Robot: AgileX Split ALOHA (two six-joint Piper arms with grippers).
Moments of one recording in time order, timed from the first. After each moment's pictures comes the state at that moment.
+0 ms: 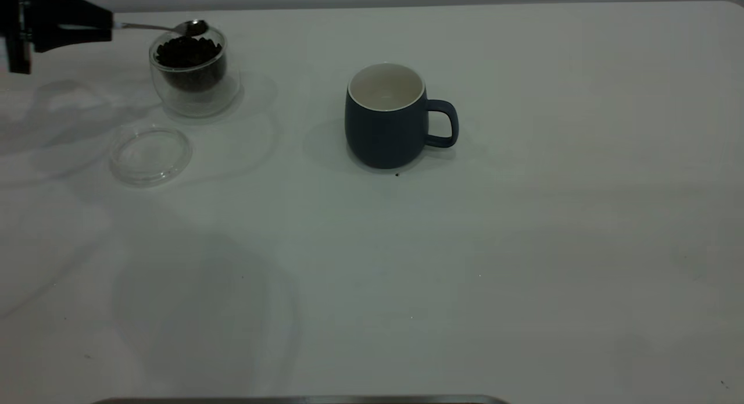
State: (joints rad) left arm 0.35 2.59 -1.79 -1.25 1.16 0.84; right arm -0.01 -0.02 -0.47 0.03 1.13 -0.11
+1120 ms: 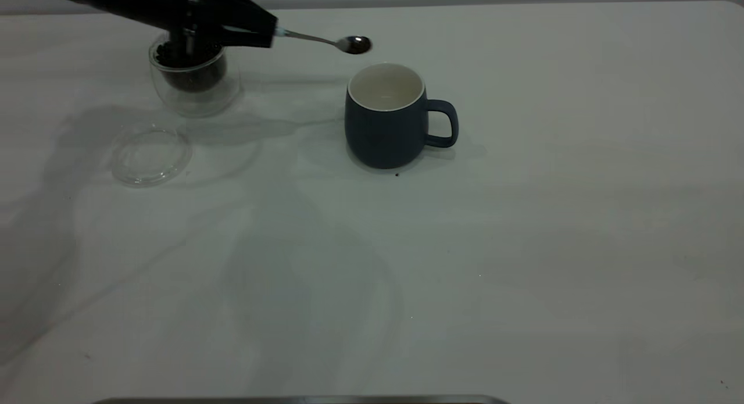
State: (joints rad) left arm 0.01 2.59 -1.79 -1.28 1.16 0.83; right arm -0.01 -0.02 -0.47 0.03 1.13 -0.11
